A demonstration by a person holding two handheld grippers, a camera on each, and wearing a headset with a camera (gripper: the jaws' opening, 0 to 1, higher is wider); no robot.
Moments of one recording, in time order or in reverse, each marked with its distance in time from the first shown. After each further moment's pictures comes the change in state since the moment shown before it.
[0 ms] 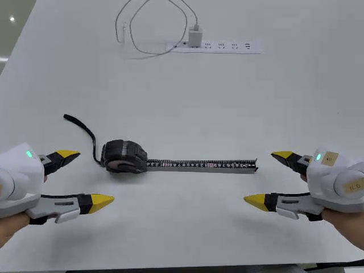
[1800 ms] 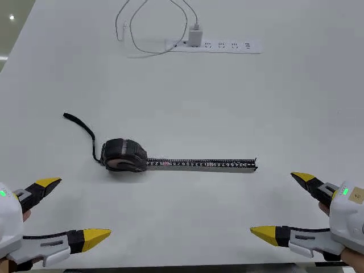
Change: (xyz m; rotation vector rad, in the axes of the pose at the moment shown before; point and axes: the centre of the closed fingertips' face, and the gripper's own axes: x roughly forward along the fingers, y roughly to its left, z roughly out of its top) left arm -0.029 -0.031 -0.031 -0.152 -0.020 0.038; right arm -0.031 0.028 -0.024 0.111 -0.053 -0.047
